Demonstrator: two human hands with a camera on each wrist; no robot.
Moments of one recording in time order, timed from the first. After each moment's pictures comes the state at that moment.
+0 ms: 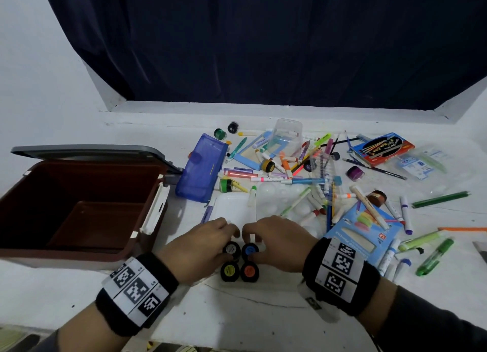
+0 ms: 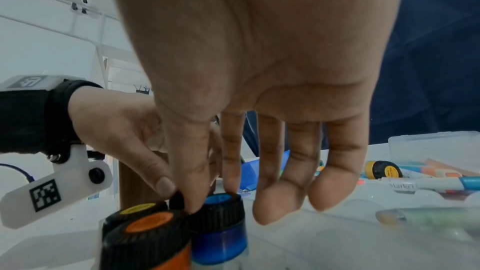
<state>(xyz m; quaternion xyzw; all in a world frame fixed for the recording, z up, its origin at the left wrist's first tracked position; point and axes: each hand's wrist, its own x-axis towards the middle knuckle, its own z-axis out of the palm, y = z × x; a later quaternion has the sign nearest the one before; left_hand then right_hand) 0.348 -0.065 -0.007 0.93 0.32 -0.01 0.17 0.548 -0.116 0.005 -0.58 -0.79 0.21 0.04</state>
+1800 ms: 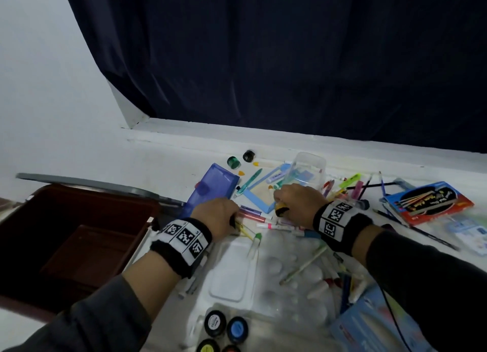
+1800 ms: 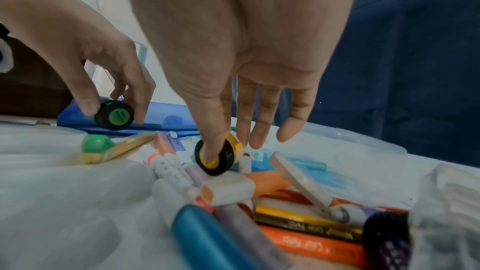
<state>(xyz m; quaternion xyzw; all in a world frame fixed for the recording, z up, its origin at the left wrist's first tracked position) 0.429 0.080 0.008 0.85 0.52 -0.05 0.10 0.661 0.086 -0.005 -0.57 -0.82 0.05 -0.01</state>
